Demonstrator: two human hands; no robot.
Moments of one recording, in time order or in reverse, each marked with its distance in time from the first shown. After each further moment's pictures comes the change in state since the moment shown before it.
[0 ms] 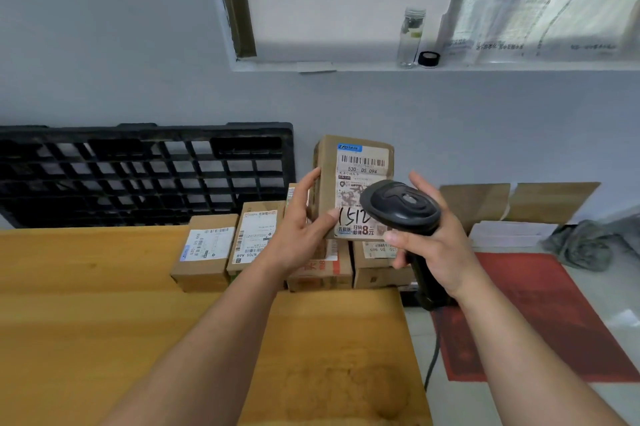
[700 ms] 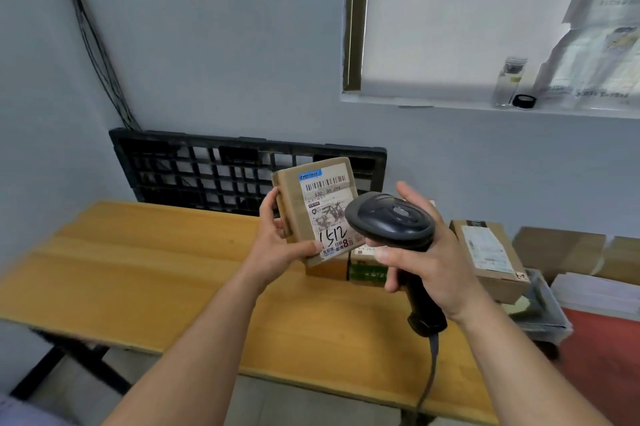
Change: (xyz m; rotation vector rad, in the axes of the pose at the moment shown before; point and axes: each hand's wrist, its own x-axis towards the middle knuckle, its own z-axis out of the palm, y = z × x) left_hand -0.154 -0.026 -0.201 -0.005 0.384 -0.036; right_hand -0.075 -0.072 0.207 -0.036 -0.261 -0.116
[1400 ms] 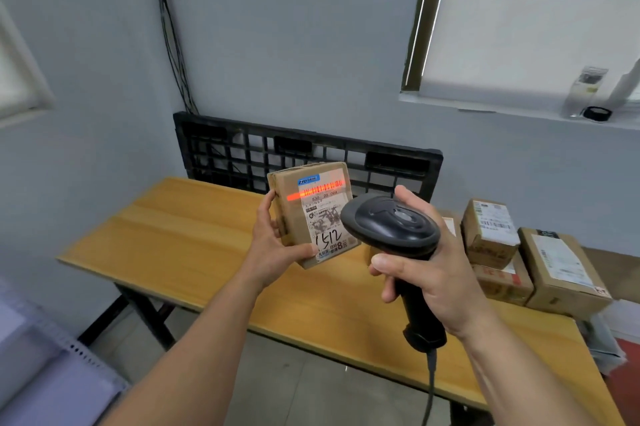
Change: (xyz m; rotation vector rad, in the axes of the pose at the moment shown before) left_hand -0.046 -0.041 -0.133 0.062 0.171 0.015; right_hand -0.013 -0.027 0.139 0.116 -0.101 0.012
